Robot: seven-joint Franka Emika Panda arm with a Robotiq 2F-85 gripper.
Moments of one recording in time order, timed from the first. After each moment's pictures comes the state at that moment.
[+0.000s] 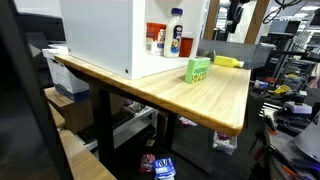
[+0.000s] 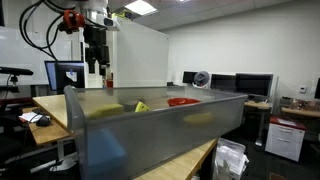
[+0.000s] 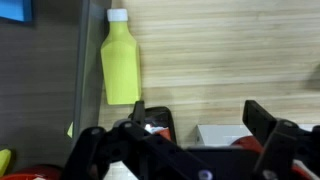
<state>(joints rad) -0.07 -0.50 -0.13 -2.34 -0.05 1.87 -0.09</state>
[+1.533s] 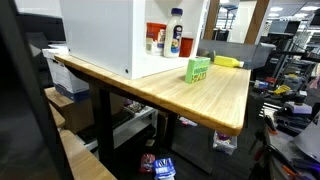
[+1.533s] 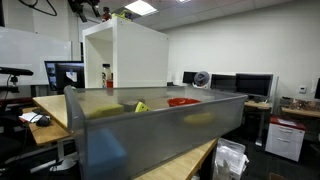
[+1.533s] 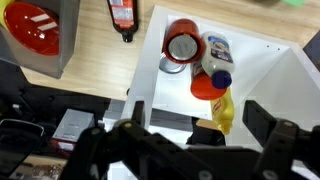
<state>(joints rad) 0.03 -0.66 0.02 -2.03 -0.05 1.87 -0.09</state>
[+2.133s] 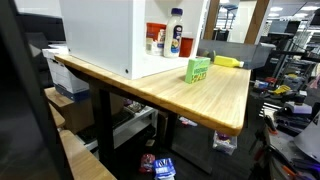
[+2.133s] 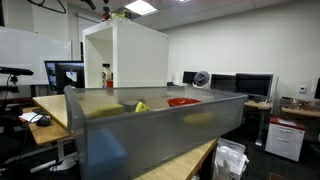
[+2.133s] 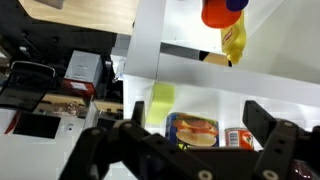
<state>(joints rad) 0.03 -0.68 0.01 -2.05 -0.04 2.19 -0.07</state>
